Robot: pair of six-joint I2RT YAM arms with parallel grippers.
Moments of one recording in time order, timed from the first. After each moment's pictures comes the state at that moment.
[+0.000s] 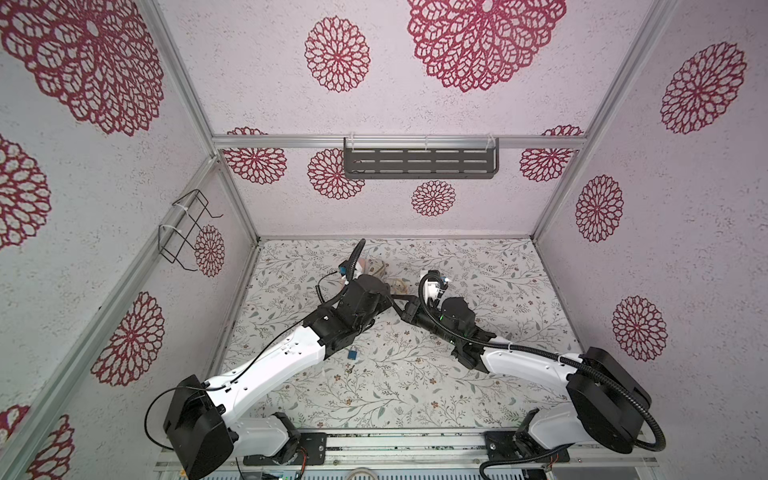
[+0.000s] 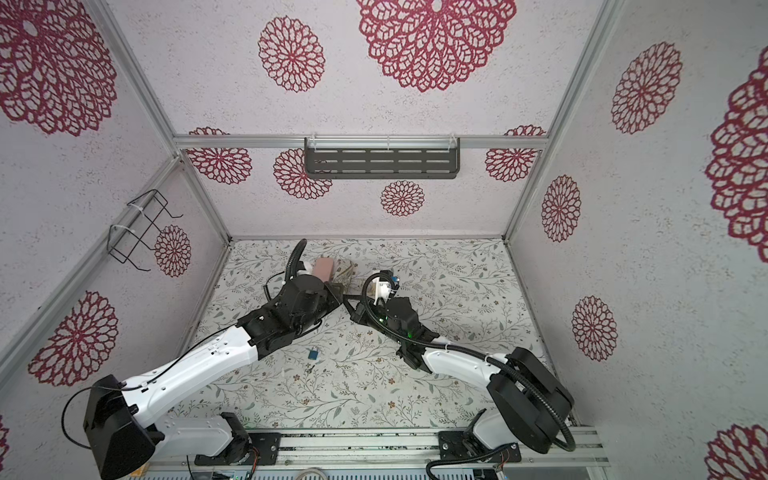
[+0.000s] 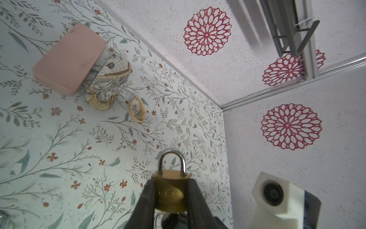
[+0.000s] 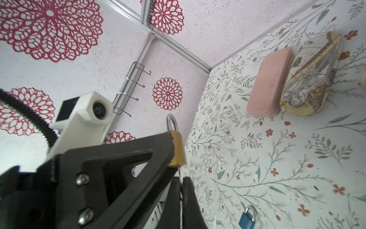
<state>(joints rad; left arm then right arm) -0.79 1.31 1.05 -0.25 -0.31 -1.11 0.83 1.43 0.73 0.66 -0.14 1.07</state>
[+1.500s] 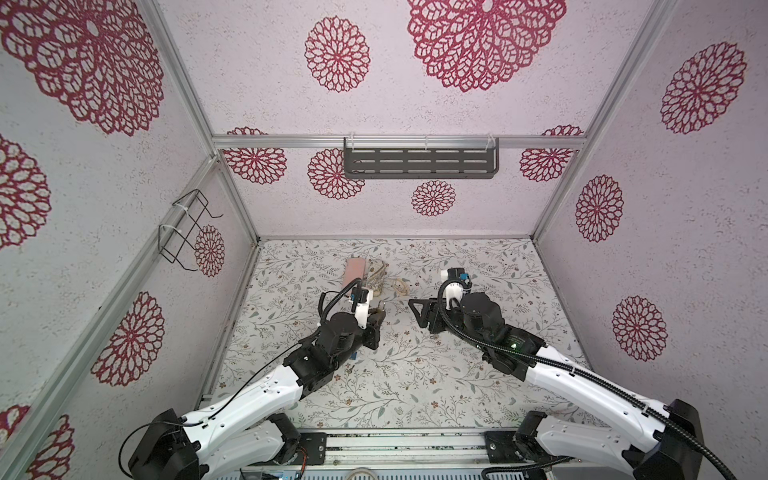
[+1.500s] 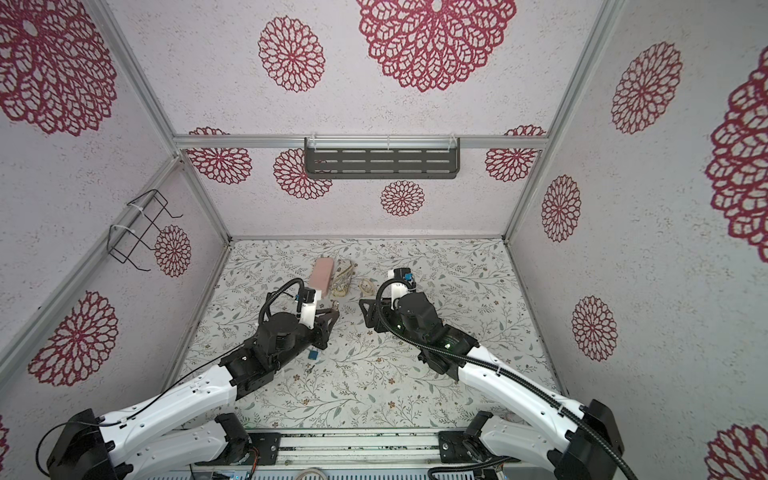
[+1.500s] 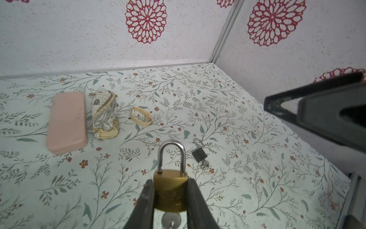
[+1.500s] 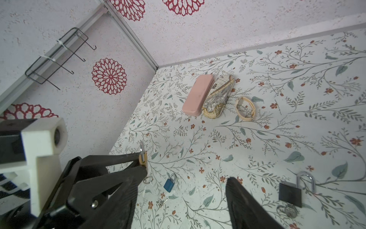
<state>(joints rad) -0.80 1.05 0.60 0.11 -0.19 -0.27 0.84 1.09 0.91 -0.19 0.10 0.61</state>
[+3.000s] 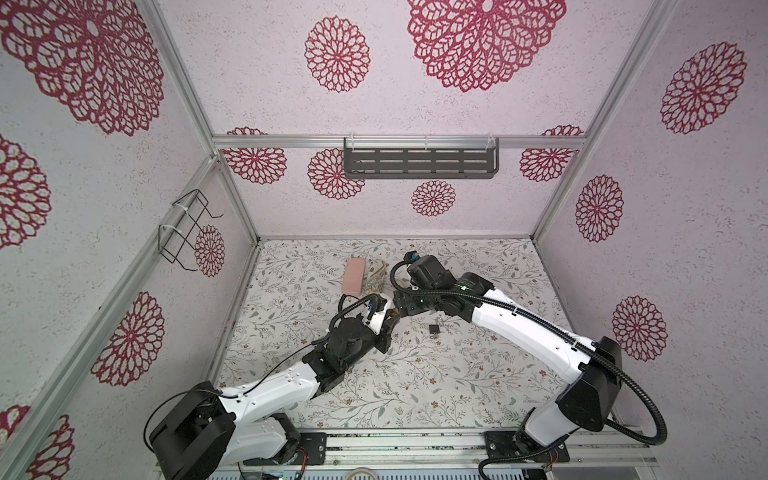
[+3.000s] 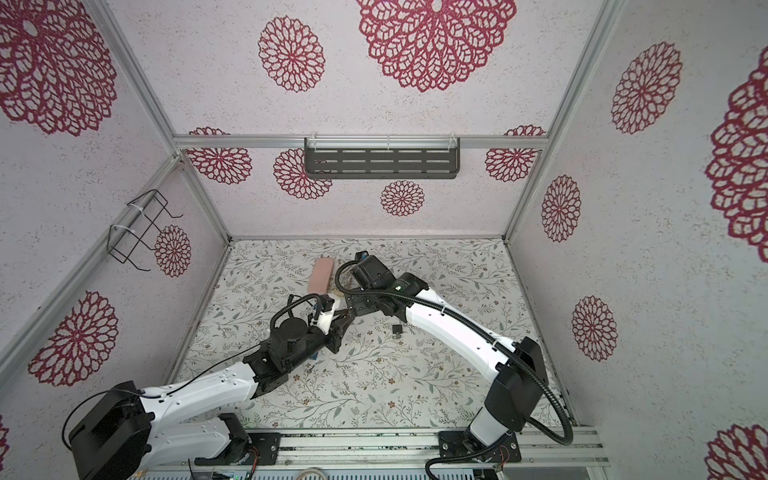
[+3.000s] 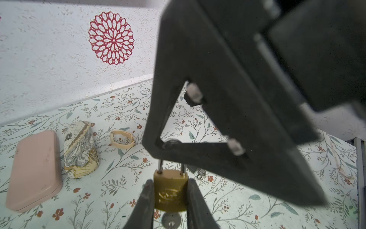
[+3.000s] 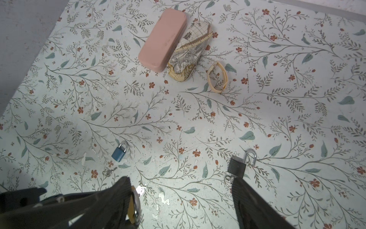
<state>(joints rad) -0.83 1.21 0.53 0.46 -0.12 -0.09 0.84 1.60 1.53 -0.83 0.16 0.40</state>
